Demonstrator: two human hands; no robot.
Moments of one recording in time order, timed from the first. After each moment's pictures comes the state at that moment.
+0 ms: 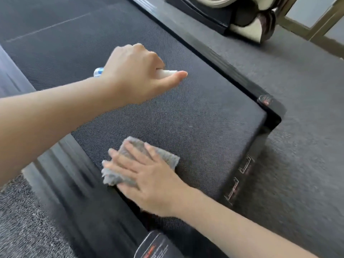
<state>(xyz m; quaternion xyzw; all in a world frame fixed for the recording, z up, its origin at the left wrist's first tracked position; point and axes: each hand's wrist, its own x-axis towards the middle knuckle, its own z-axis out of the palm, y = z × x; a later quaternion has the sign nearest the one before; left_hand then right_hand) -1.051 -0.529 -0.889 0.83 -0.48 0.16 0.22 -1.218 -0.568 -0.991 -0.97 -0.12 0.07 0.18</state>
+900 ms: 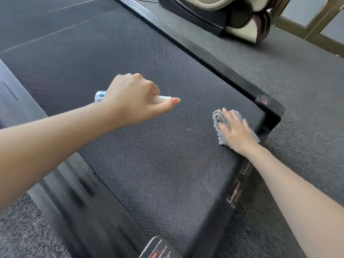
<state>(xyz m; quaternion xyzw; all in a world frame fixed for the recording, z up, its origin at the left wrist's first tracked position) -1.055 -0.529 -0.920 0.84 -0.50 0.12 0.18 -1.225 -0.793 -0.998 -0.95 0.30 0.00 0.13</state>
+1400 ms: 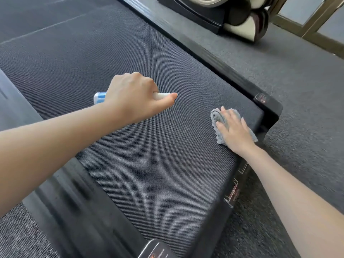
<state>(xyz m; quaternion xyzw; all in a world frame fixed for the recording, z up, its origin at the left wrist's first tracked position) -1.054 -0.544 -0.931 0.86 -0.45 0.15 0.19 -1.223 -0.797 -1.007 -0.95 0.29 -0.03 0.12</state>
